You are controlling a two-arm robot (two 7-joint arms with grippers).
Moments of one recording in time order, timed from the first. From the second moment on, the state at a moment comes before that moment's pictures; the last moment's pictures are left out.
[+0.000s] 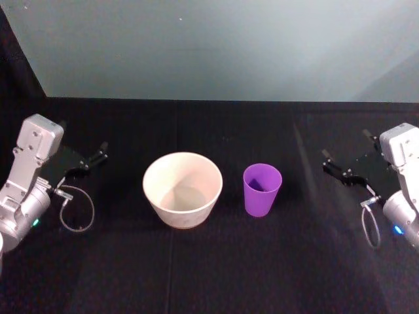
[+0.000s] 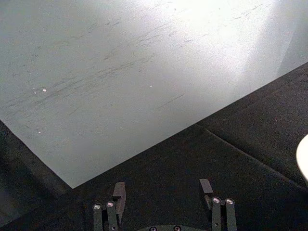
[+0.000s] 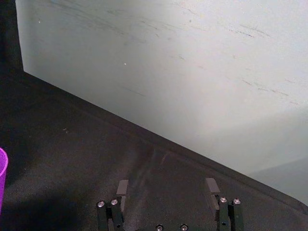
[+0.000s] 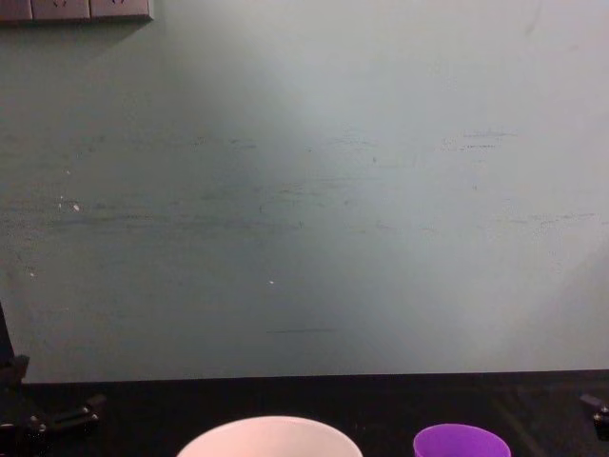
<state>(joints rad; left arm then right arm) -0.20 0.60 0.45 -1.41 -0.25 -0.12 0.03 0.20 0.60 -0.45 -1.41 0.25 -0.12 -0.03</state>
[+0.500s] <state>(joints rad) -0.20 0.60 0.45 -1.41 -0.25 -0.12 0.03 0.20 0.60 -0.45 -1.41 0.25 -0.12 -0.03</state>
